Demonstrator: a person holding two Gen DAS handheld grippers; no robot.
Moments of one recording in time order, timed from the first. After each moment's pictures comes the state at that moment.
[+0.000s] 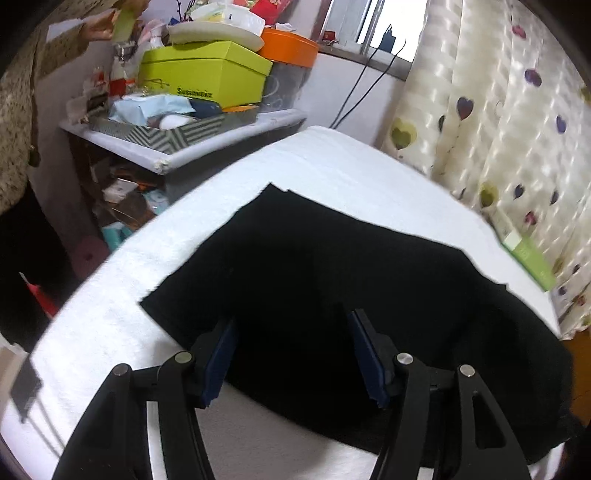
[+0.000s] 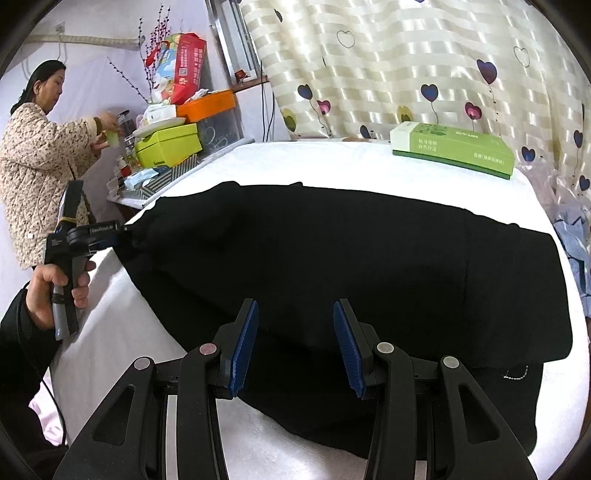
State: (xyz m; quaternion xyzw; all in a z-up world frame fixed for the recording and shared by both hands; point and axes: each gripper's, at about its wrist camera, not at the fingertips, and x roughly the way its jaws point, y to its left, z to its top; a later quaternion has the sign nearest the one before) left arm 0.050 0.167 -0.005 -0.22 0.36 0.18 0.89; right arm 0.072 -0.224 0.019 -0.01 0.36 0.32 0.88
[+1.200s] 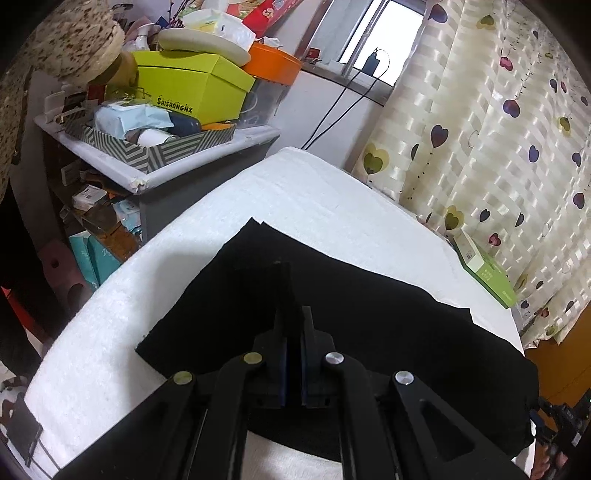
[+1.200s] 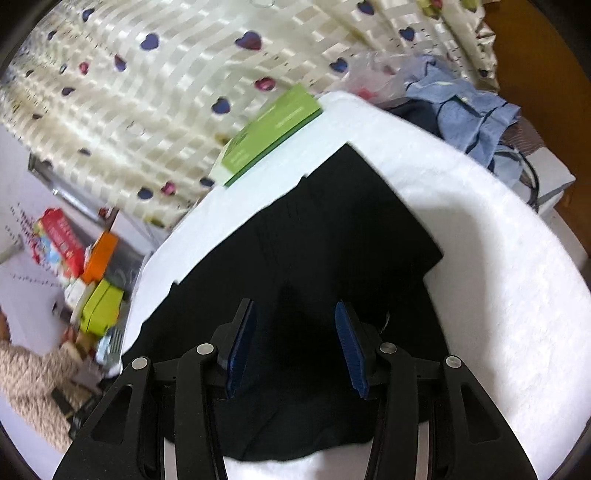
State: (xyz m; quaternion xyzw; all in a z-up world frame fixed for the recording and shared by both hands) left arm 0.048 0.192 0.014 -0.25 0.32 0.12 0.91; right arm 0.107 -0.347 0.008 0.32 0.40 0.08 0.86
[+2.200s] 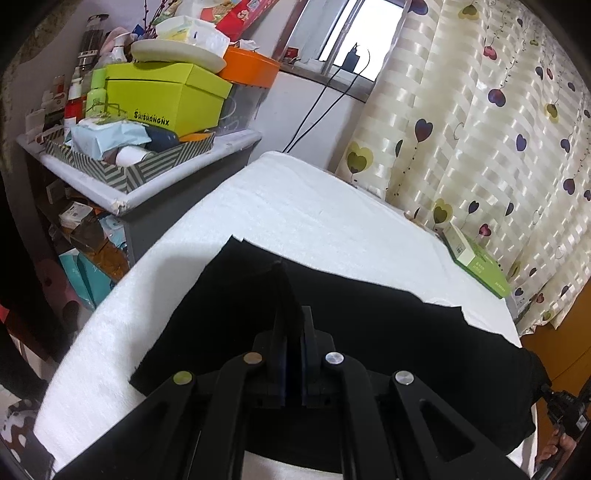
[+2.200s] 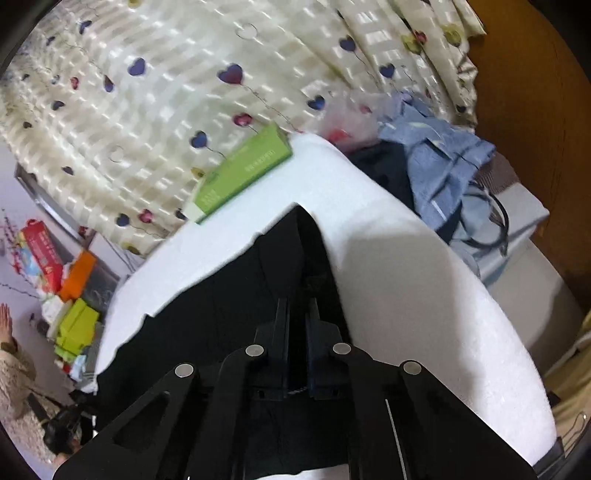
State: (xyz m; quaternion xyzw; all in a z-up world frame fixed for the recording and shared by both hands) left arm 0.062 0.193 0.030 -0.23 0.32 0.09 0.91; right arm 0.105 -0.381 0.027 0.28 0.36 0.04 0.89
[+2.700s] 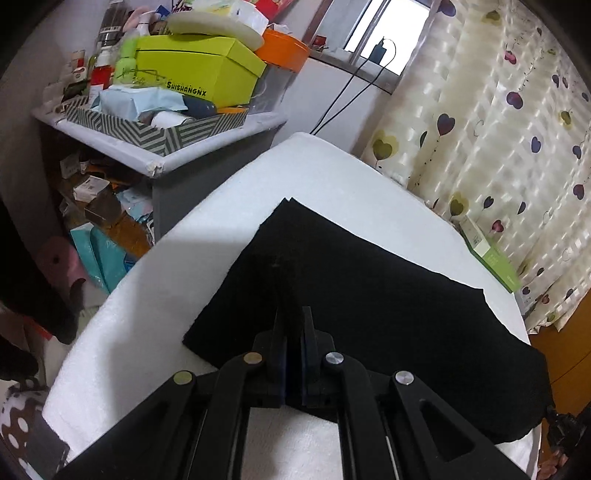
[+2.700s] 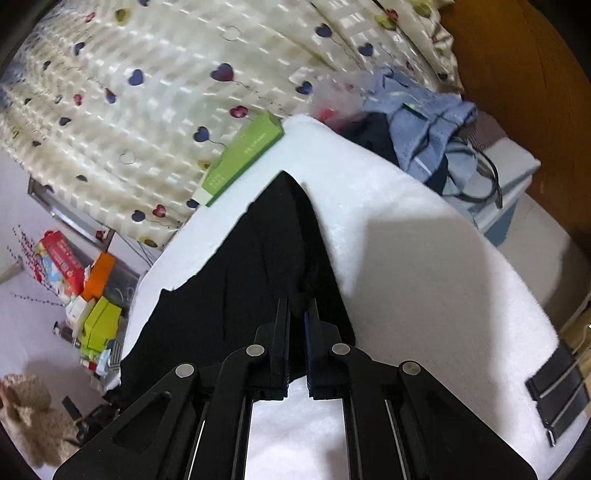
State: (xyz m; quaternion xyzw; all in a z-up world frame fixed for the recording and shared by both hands) left arm 0.033 0.217 -0.003 -0.25 0.34 0.11 0.90; right arm 0.049 -0.385 0.011 0.33 0.37 0.06 0.87
